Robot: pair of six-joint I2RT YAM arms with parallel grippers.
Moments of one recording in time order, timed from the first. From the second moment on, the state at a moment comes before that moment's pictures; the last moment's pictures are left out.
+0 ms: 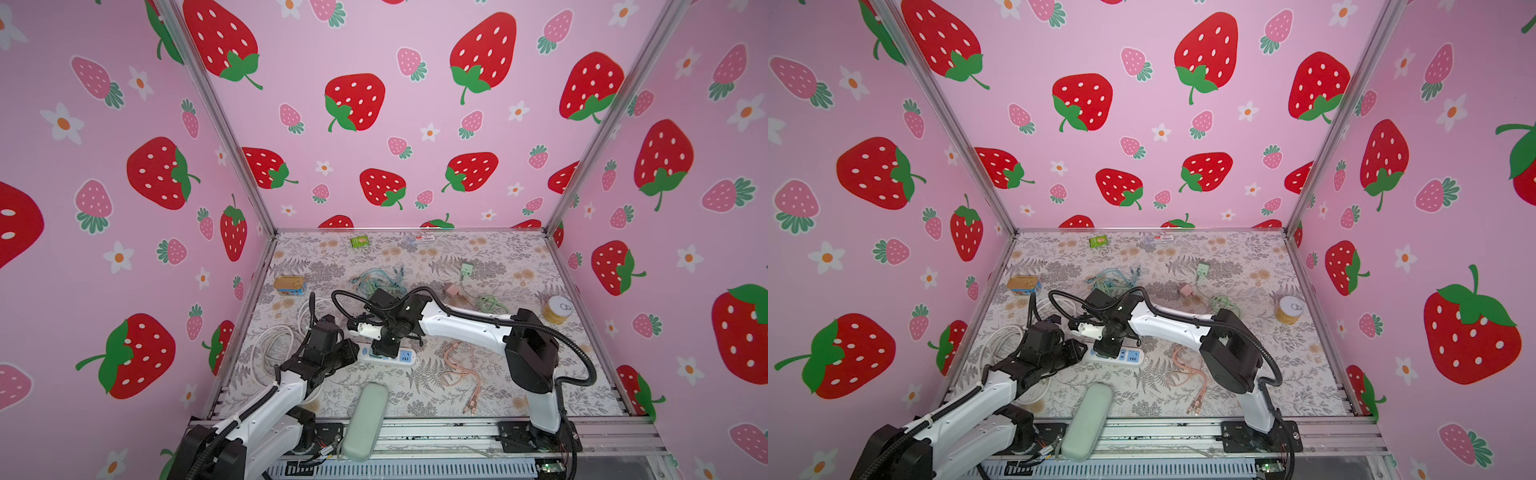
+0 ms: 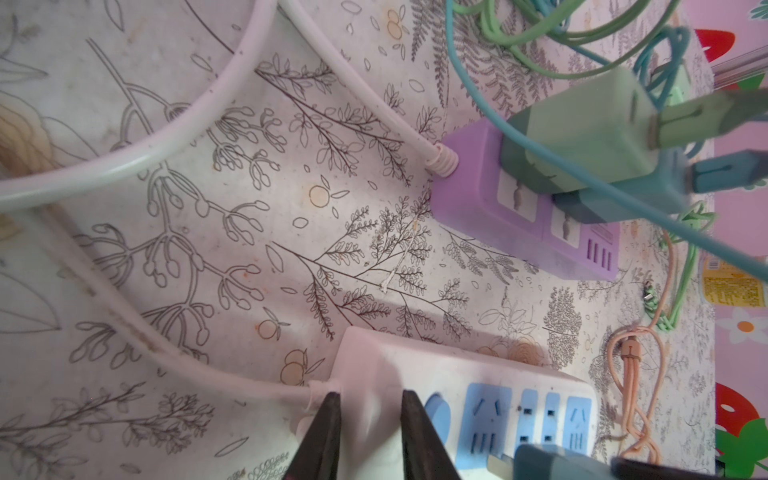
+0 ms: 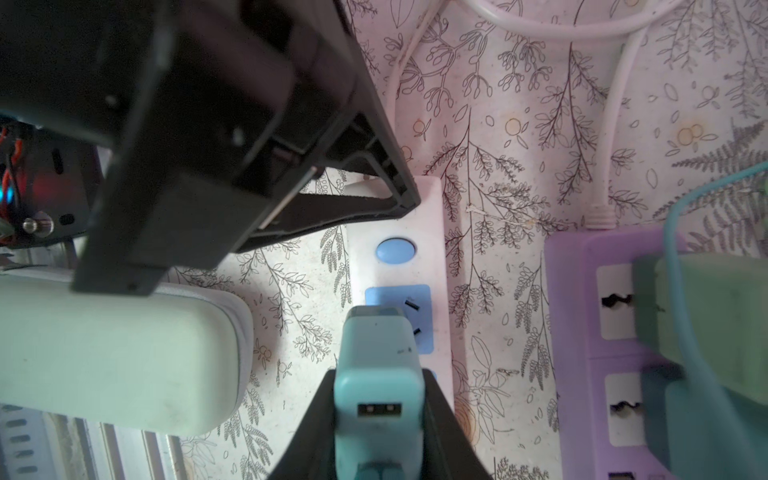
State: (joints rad) left arm -0.33 0.96 0.29 -0.19 0.17 -0.68; right arm 1.17 2.01 1.62 -0.77 -0.20 -0.30
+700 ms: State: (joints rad) left arm -0.33 0.95 0.28 -0.19 0.18 -0.68; right arm 1.18 2.04 1.66 -0.80 -0.15 -0.30
